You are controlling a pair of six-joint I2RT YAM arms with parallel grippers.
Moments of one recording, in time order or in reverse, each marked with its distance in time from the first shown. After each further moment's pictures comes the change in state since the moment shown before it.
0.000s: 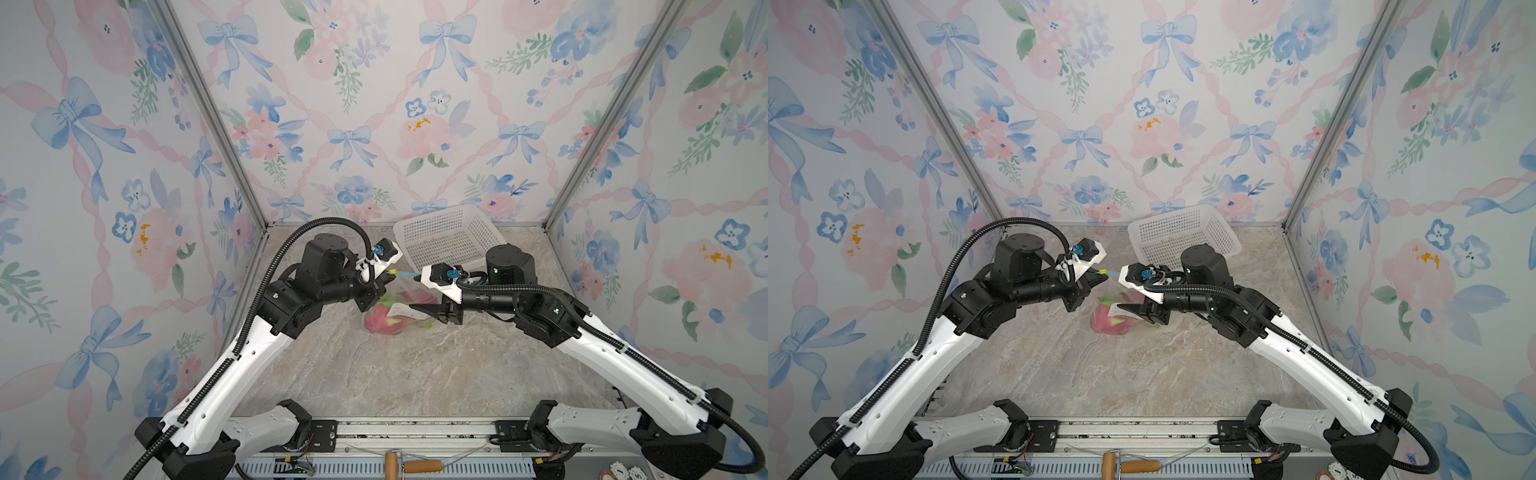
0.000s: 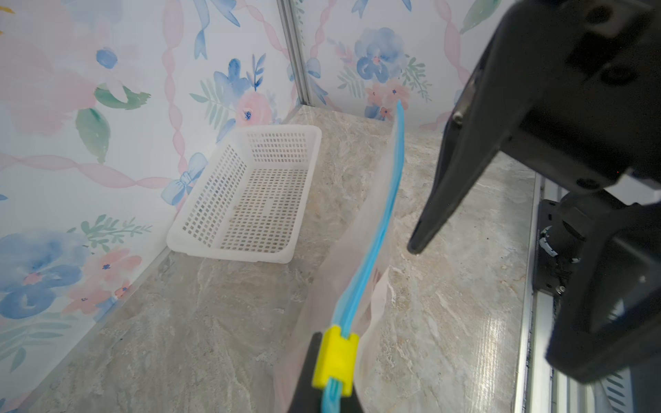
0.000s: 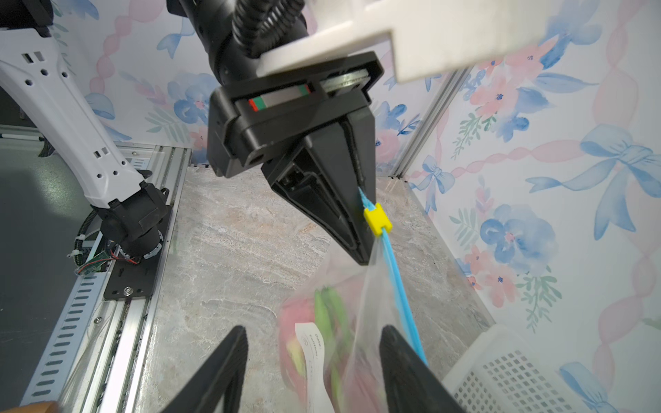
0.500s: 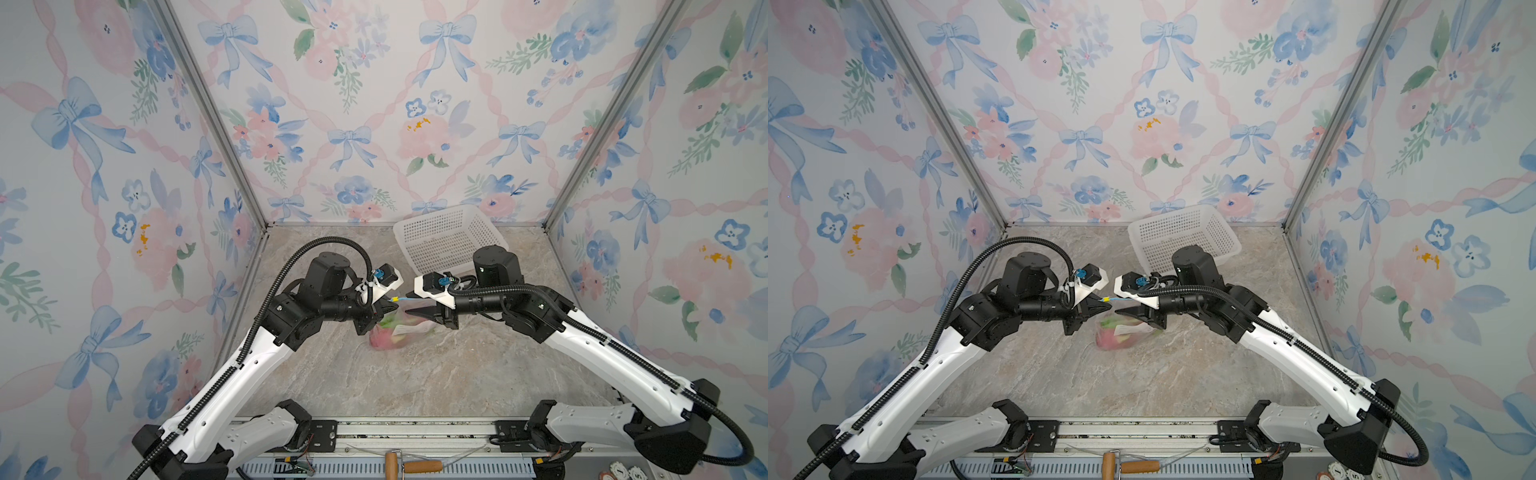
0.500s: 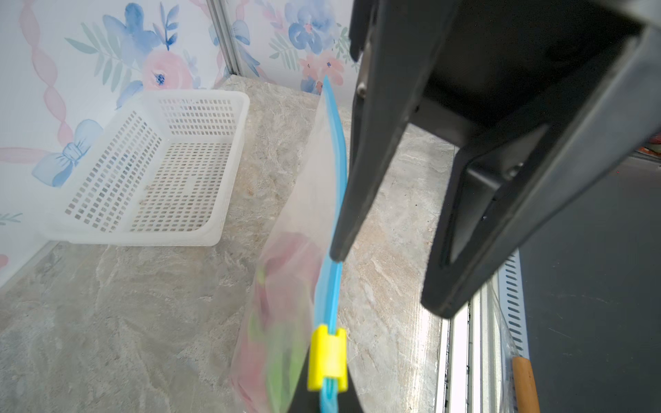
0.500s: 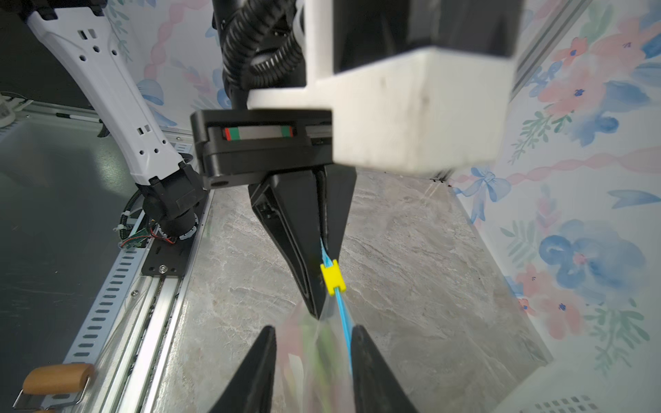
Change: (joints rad) left arm -0.001 -0.076 -0.151 -0.018 0.175 0.000; right arm -0.012 0.056 -0.017 -0.008 -0.155 -0.059
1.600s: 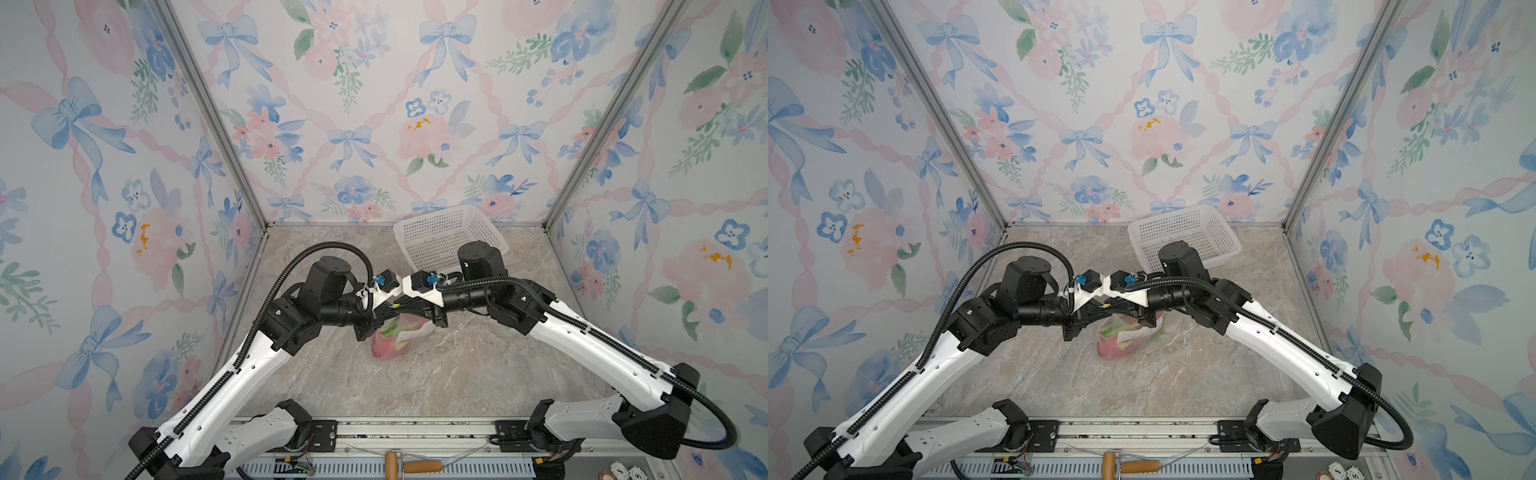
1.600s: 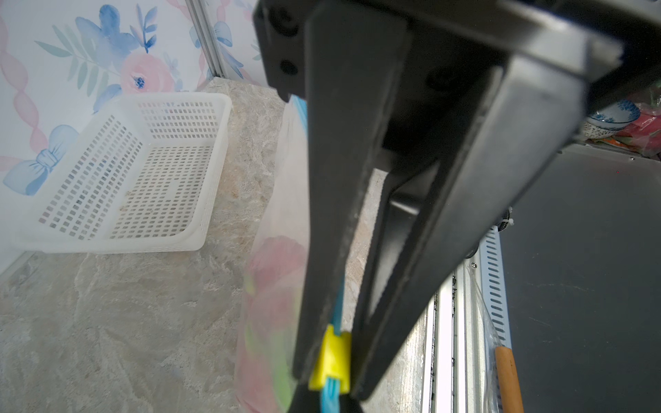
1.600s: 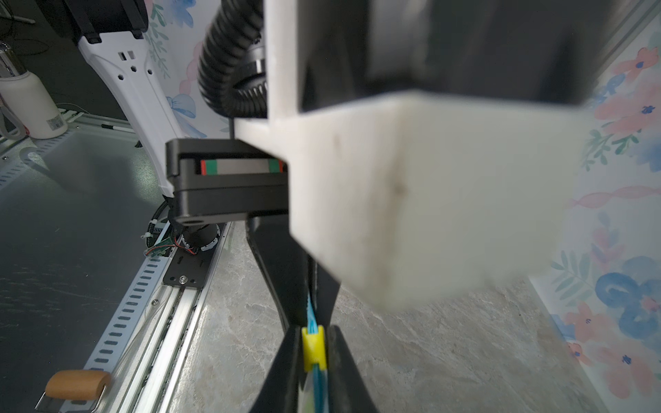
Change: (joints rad) left arm -0.026 -0.016 -0.012 -0.011 0.014 0.000; right arm 0.029 0.084 0.051 0.030 -0.079 -0.001
